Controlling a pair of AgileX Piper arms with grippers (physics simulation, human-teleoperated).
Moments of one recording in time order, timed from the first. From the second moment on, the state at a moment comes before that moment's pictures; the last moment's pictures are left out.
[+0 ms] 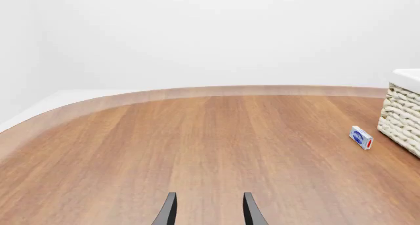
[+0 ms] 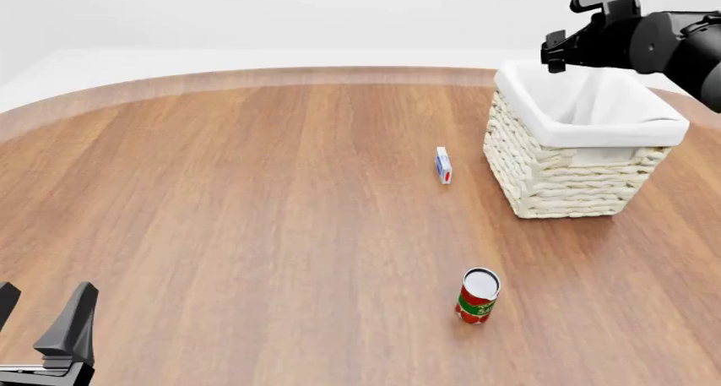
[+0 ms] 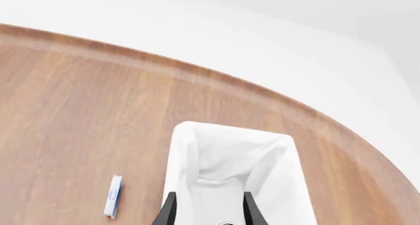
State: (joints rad) left arm 0.00 0.00 0.00 0.00 0.00; right arm -0.04 1.81 -1.68 0.34 -0.25
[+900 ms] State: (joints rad) left arm 0.00 0.00 0.00 0.00 0.00; right arm 0.15 1.70 -1.54 0.19 -0.29
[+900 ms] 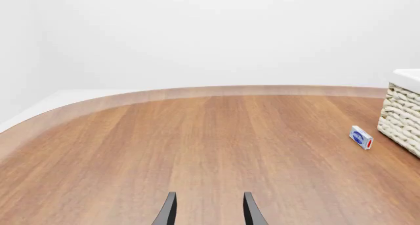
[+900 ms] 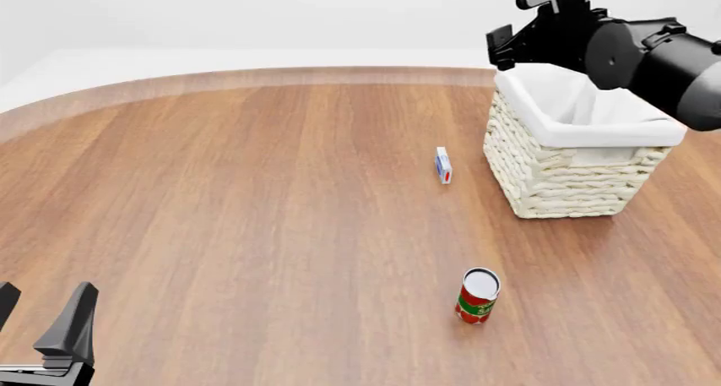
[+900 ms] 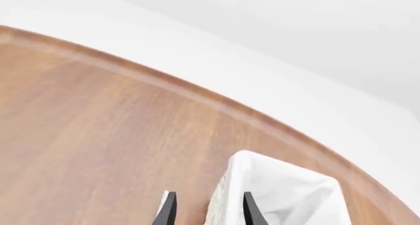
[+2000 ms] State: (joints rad) left arm 0.00 0.00 0.00 0.00 0.00; right arm 0.32 1.74 -1.13 -0.27 -0.21
